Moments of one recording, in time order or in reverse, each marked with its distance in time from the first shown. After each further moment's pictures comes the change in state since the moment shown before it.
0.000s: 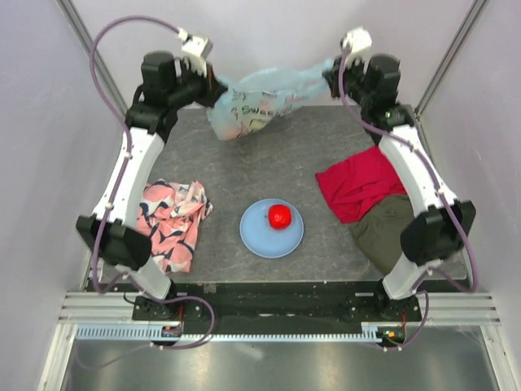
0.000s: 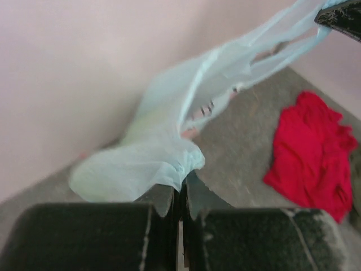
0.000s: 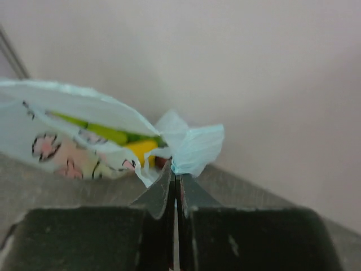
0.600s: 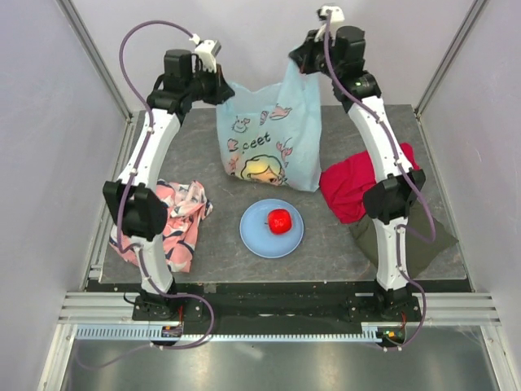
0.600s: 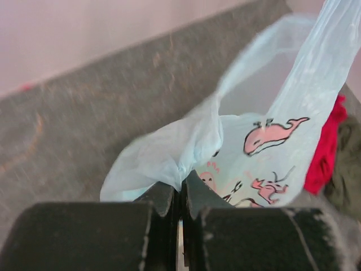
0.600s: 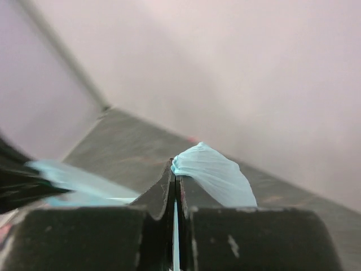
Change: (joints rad) left arm 0.029 0.166 -0.005 -0.090 0.059 -0.099; right arm 0.110 0.406 0.610 -0.295 -0.090 0.299
